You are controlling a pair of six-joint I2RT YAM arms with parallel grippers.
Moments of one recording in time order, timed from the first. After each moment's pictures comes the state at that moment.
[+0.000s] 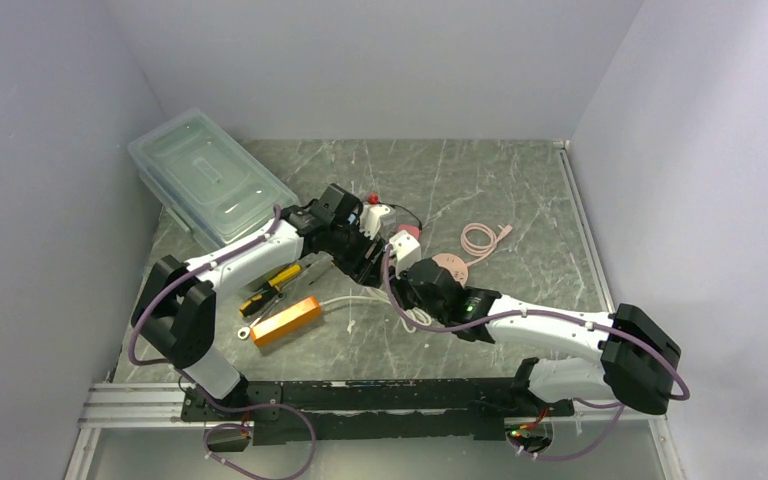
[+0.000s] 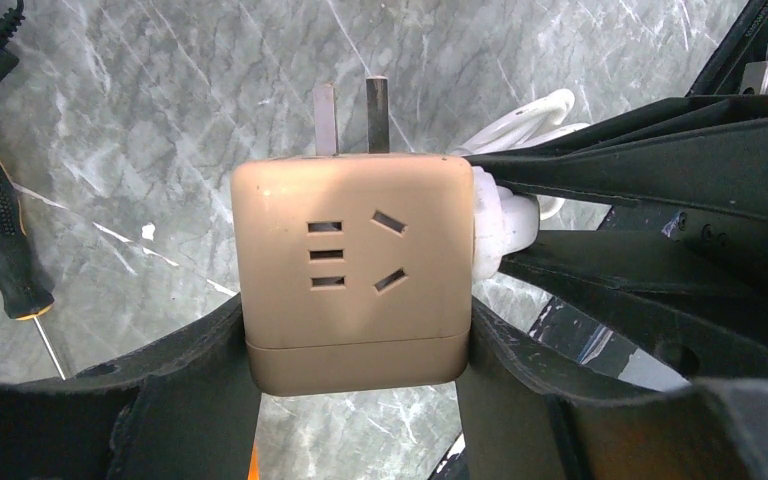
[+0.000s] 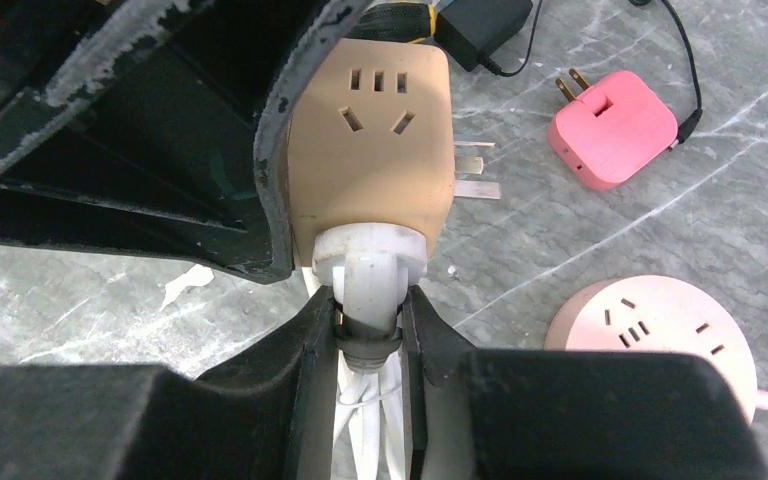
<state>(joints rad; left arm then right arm) -0.66 1.60 1.20 -0.58 0.46 0.00 1.02 1.23 0.62 0.09 0.29 0.15</state>
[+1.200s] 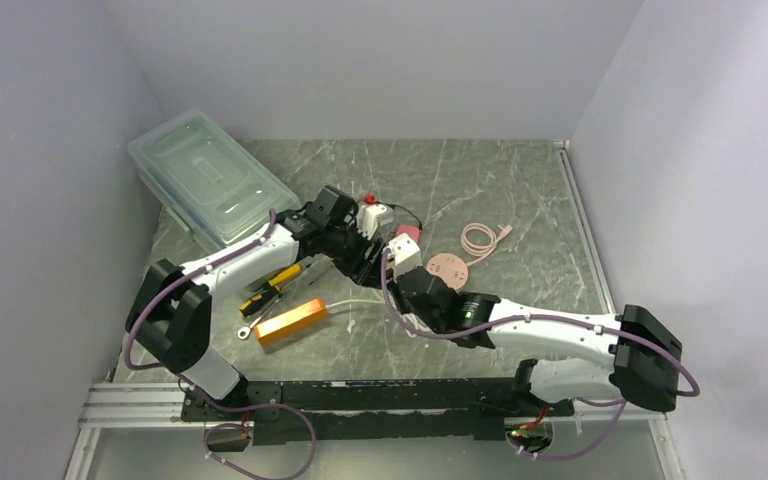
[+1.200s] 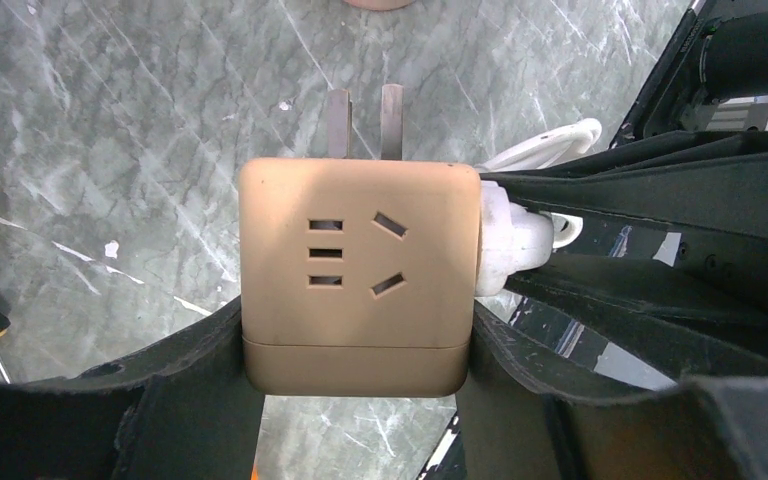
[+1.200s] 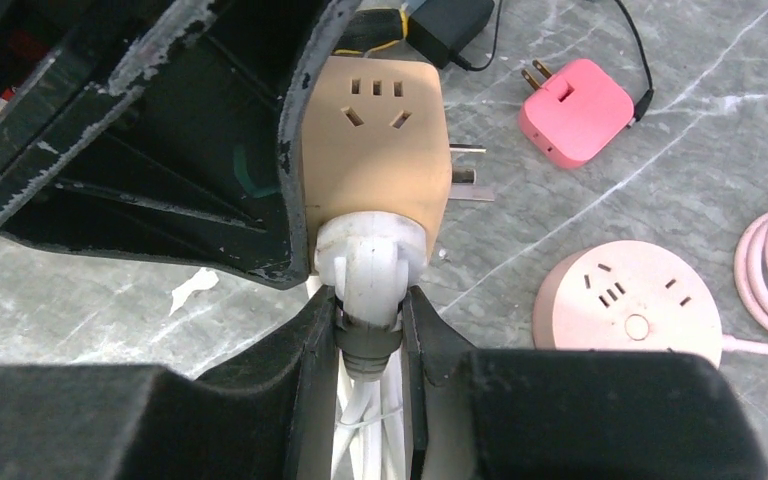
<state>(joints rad) -0.64 1.58 1.15 -0.51 0.54 -0.04 1.12 1.20 0.67 -0.01 0.49 0.22</state>
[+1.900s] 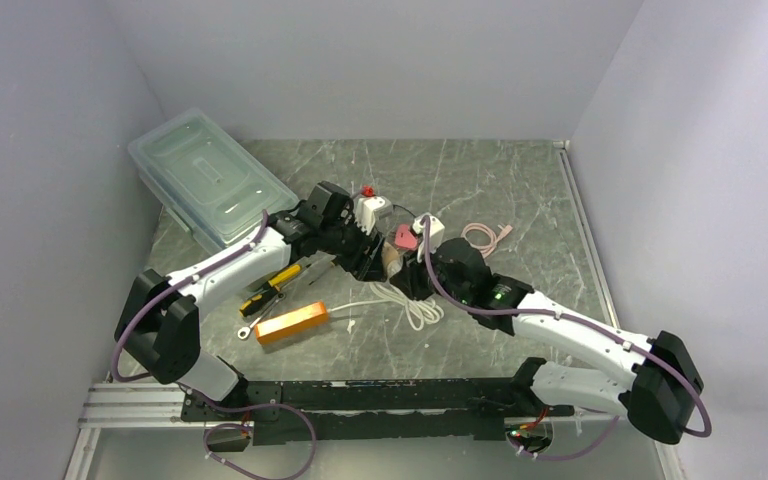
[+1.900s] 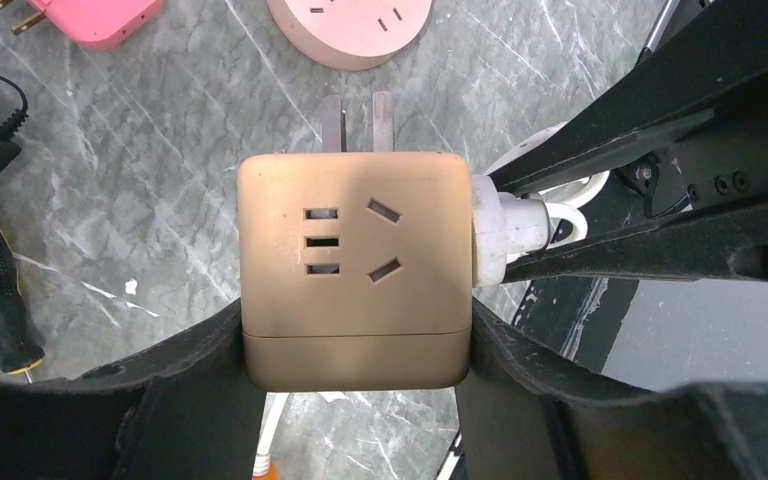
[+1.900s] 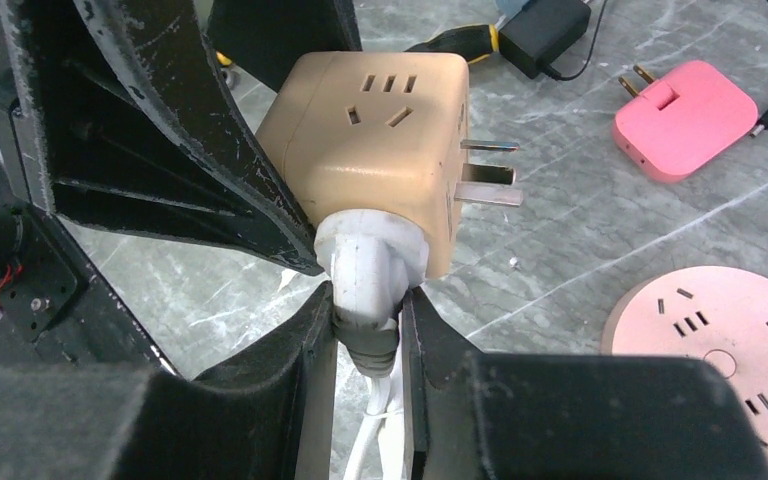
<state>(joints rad) -0.65 1.50 1.14 -0.44 0.55 -0.03 0.84 1.06 0.67 -0.06 -0.05 0.29</state>
